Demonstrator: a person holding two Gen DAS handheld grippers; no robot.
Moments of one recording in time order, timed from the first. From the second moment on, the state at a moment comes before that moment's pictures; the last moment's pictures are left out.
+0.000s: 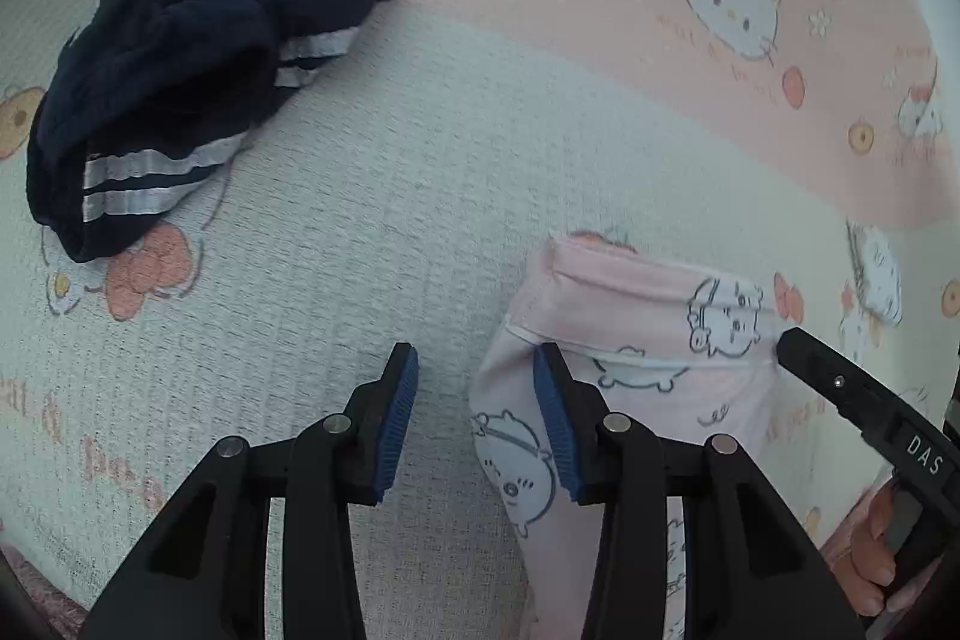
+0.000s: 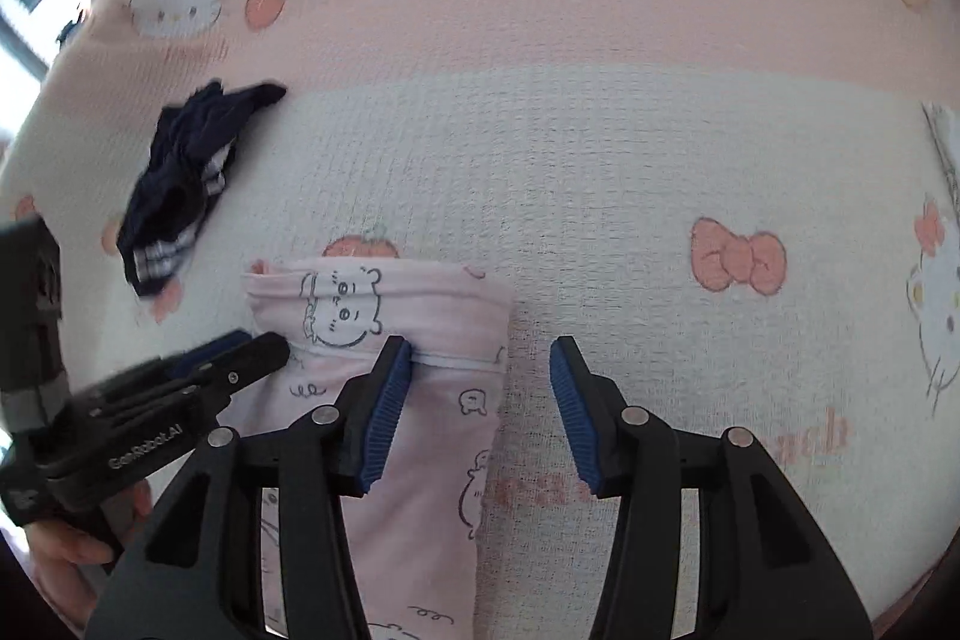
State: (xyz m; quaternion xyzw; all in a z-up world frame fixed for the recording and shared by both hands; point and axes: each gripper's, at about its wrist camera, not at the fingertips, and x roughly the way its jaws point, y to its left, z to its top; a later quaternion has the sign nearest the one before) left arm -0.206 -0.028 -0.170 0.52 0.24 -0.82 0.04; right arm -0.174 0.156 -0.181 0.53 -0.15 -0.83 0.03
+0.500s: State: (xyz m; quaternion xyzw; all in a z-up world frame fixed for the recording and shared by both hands) left arm -0.164 -0.033 -0.130 0.51 0.34 -0.79 0.04; right arm -0.170 0.163 -0.142 0.52 -0.12 -0.84 0.05
